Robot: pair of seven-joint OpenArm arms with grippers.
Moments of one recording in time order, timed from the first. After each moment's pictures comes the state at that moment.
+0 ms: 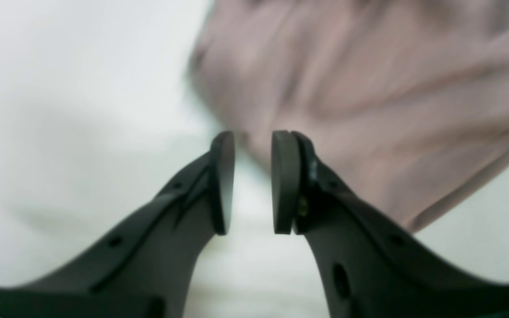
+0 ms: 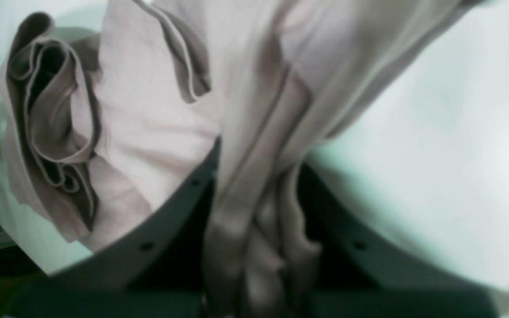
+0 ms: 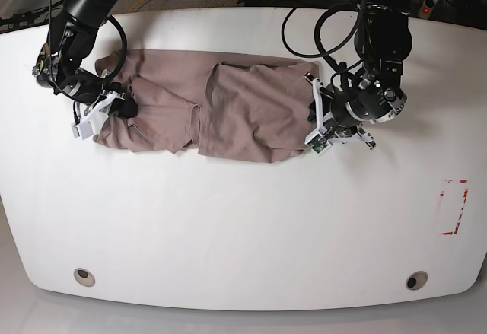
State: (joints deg) left arm -0.1 -6.7 2.1 103.7 -7.4 -42.4 64.6; right arm 3.7 12.2 37.9 70.5 44.3 40.9 -72.5
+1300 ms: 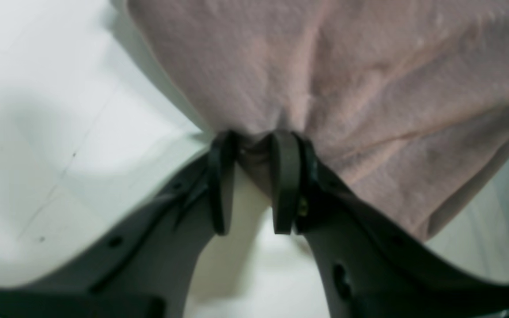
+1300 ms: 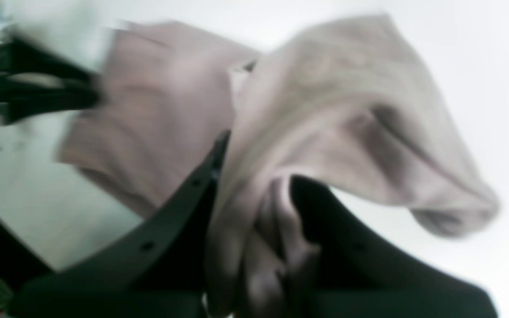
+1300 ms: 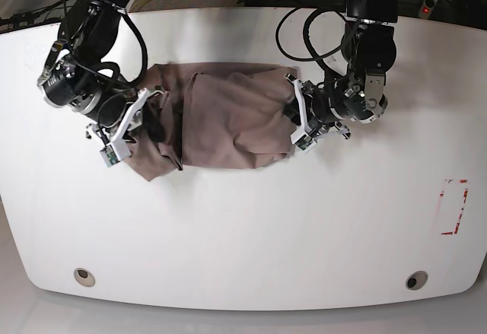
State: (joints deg) left arm -2.4 -3.4 2.3 85.6 -9.4 -41.9 54.7; right arm -0.5 5.5 26.0 110.0 45.0 40.7 -80.7
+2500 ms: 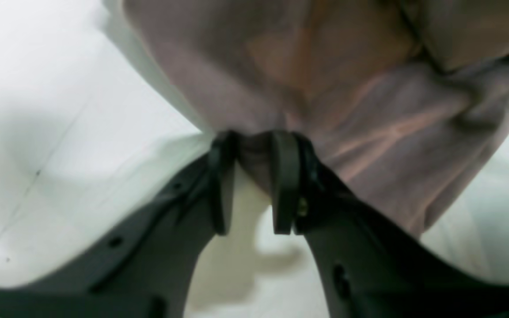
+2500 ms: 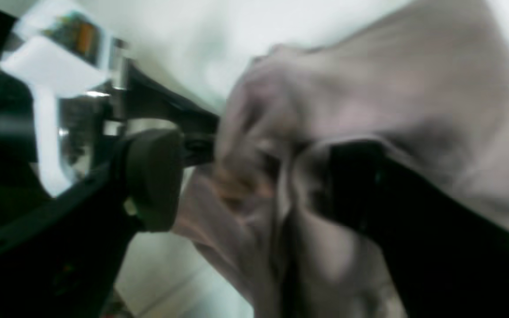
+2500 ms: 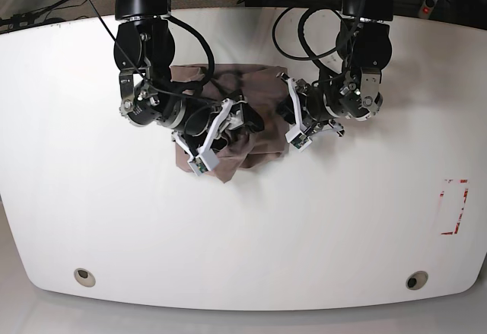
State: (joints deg) left arm -1.8 -2.5 2.3 85.3 -10.3 -41.9 53.7; right arm 3.3 3.2 -4.8 98.1 35.5 23.5 -64.7
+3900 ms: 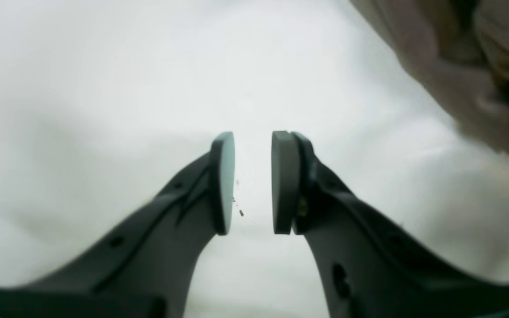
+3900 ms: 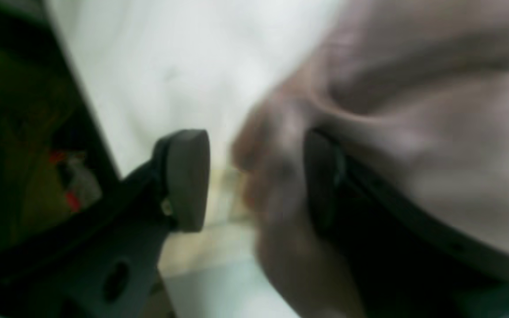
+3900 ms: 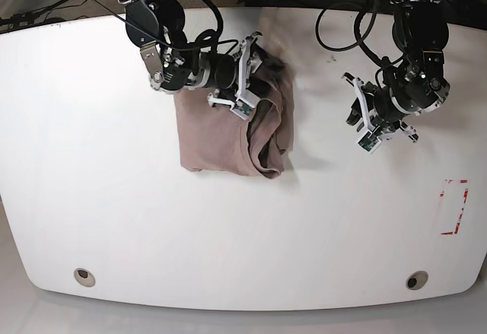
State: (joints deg) left arm 4.1 -15.2 -8.6 105.8 -15.4 -42.4 59.6; right arm -3.7 7.7 -17.3 93.6 33.7 38.2 -55.8
